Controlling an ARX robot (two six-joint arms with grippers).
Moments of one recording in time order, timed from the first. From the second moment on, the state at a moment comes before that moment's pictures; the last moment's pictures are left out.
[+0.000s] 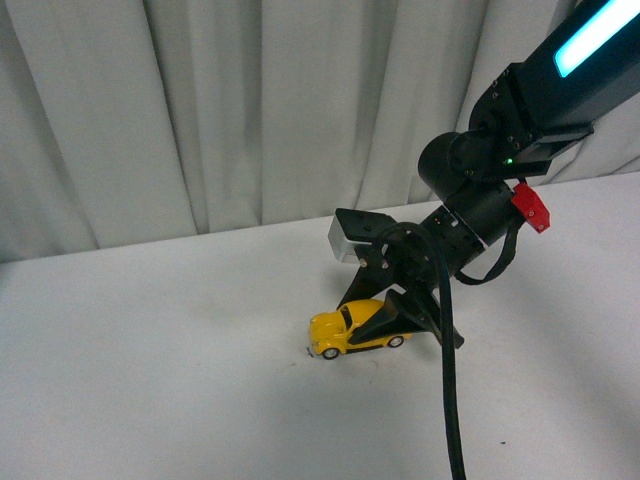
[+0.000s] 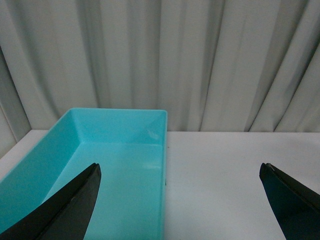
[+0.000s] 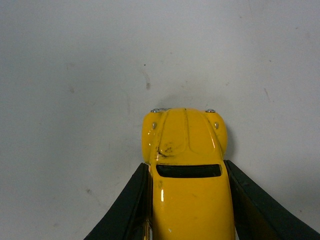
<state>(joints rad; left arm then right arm) 0.00 0.01 0.01 0.00 0.00 0.00 -0.02 2.40 1.56 -0.64 -0.78 -1.52</state>
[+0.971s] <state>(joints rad) 0.00 0.01 0.01 0.00 0.00 0.00 -0.37 2.21 1.15 -0.61 -0.76 -1.75</state>
